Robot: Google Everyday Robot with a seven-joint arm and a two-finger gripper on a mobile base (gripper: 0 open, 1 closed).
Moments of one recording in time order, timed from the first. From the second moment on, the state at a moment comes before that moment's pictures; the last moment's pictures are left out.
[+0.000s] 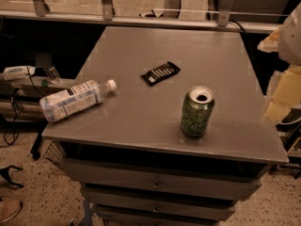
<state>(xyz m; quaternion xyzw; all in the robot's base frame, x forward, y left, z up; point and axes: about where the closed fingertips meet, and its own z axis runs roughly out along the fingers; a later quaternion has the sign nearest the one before) 0.438 -0.217 0.976 -0.60 0.78 -0.03 0.16</state>
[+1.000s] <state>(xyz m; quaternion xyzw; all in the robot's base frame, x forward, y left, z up) 0.455 -0.194 0.950 -0.59 0.77 0.07 0.23</state>
